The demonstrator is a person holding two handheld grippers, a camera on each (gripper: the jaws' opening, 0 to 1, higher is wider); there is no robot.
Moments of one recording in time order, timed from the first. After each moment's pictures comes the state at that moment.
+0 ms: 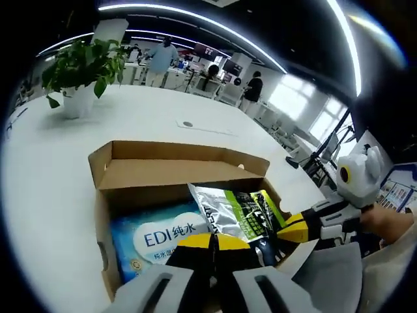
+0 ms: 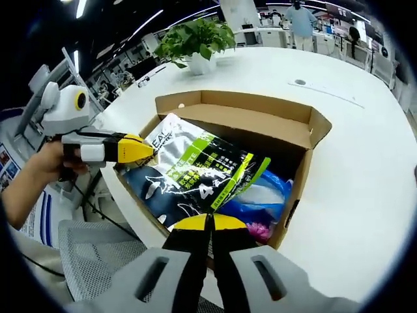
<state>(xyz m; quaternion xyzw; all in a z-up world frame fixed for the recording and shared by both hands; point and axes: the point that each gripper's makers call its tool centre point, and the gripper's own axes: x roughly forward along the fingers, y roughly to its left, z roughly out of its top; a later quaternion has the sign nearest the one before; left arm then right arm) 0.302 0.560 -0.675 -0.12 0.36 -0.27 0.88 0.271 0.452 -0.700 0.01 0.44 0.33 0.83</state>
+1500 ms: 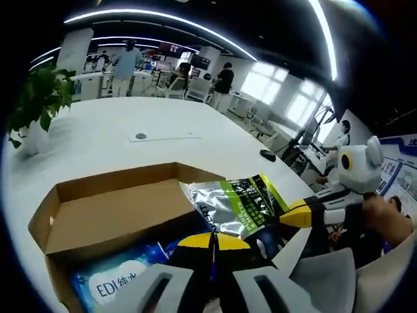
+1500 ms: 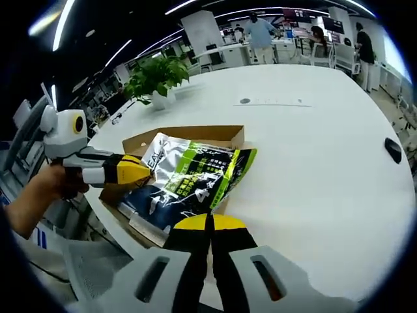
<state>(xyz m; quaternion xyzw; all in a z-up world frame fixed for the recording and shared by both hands) 0.330 0.453 -0.653 -0.07 0.36 -0.35 0.86 0.299 0.346 -0.663 0.07 0.40 0.24 0.88</state>
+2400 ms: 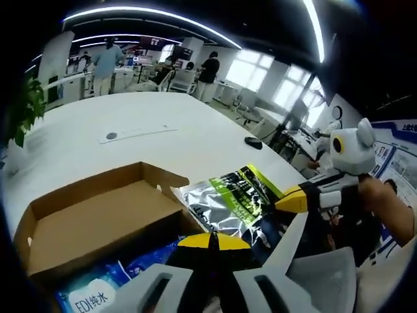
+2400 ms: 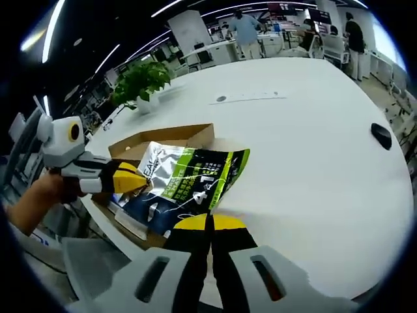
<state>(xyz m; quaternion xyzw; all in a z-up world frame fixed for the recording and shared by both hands) 0.327 0.386 -0.663 -0.03 0.37 -0.40 0.84 0.301 0.280 -0.670 0.09 0.42 0.21 0.88</state>
